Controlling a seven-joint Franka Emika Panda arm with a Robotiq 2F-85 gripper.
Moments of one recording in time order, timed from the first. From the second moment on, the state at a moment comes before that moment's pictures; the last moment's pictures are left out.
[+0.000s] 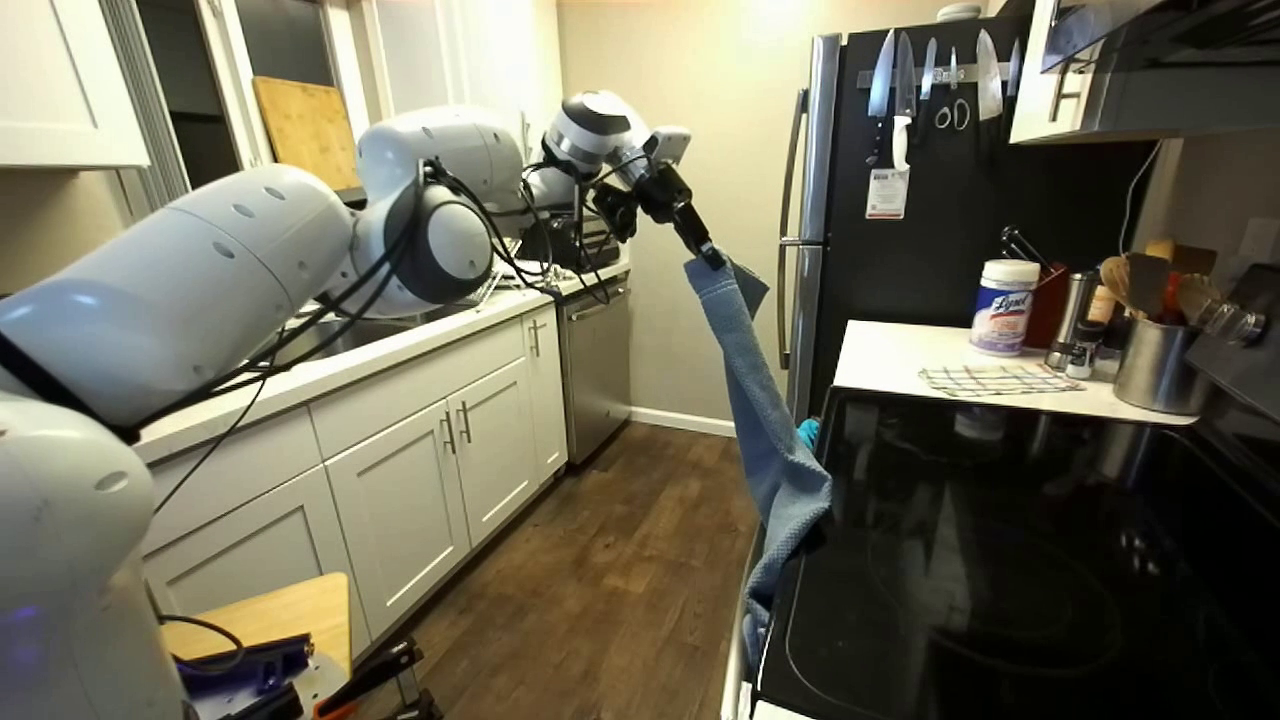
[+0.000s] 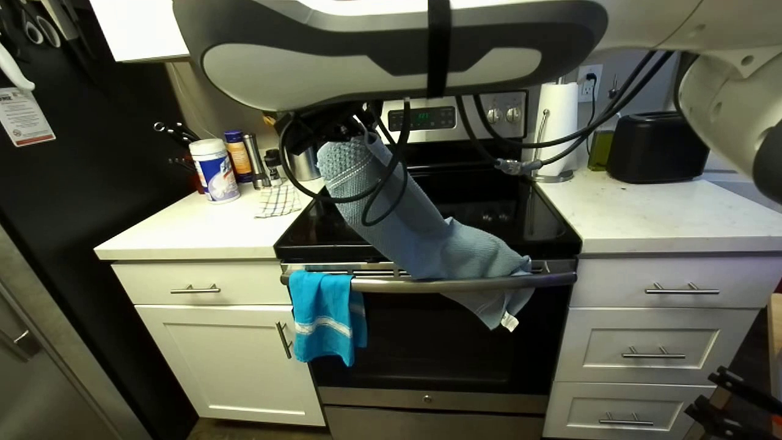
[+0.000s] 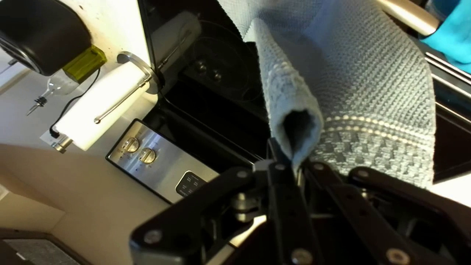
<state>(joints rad) 0.66 1.07 -0.27 -0.35 -0.62 1.23 0.92</state>
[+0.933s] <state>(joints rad) 0.73 0.98 -0.29 -0.35 -0.62 0.97 0.82</state>
